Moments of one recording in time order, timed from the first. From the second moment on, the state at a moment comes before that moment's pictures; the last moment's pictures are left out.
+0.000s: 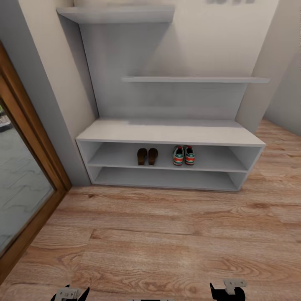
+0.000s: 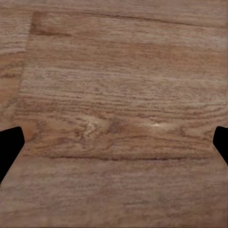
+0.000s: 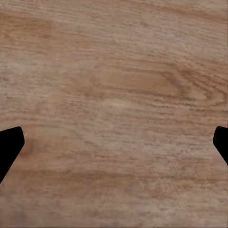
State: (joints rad) left arm -0.23 0.18 0.18 -0.34 0.05 -0.47 -0.44; right arm -0.44 -0.11 -0.11 -0.03 0.15 -0.47 -0.04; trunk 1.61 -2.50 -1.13
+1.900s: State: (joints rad) left arm -0.23 0.18 0.18 -0.33 0.05 -0.47 -0.44; right arm -0.40 -0.08 -0.11 -0.03 0.15 -0.47 -0.04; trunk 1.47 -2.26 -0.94
